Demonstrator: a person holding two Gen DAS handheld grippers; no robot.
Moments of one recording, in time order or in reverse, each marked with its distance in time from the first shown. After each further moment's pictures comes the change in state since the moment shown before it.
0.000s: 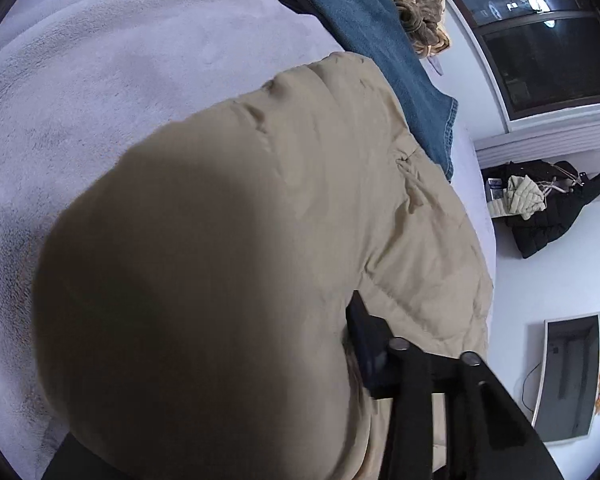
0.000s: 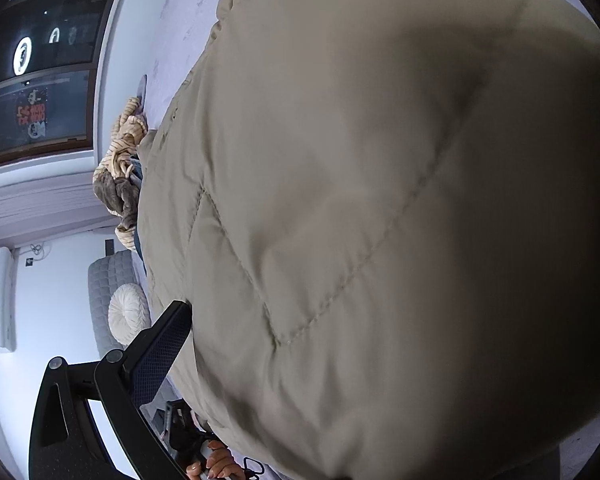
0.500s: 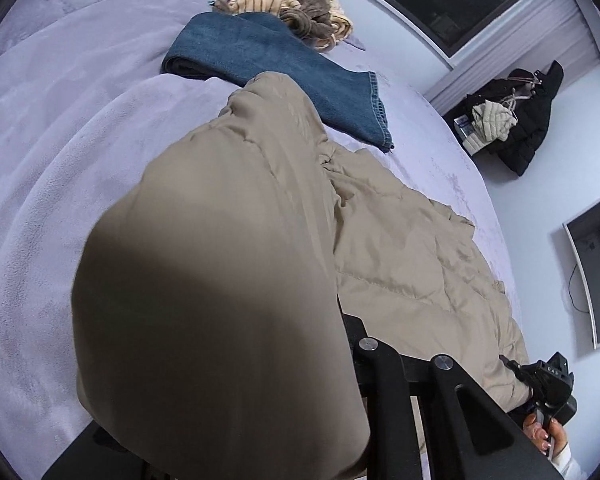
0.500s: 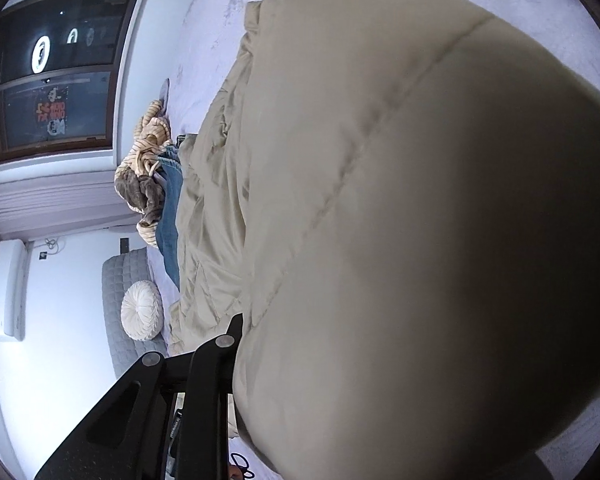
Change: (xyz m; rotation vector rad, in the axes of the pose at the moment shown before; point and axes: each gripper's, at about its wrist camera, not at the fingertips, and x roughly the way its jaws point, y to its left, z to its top) left arm -0.069 -0.051 -0.015 0.410 -0.060 0.050; right arm -0.041 0.018 -0.034 -0.073 -0.037 0.022
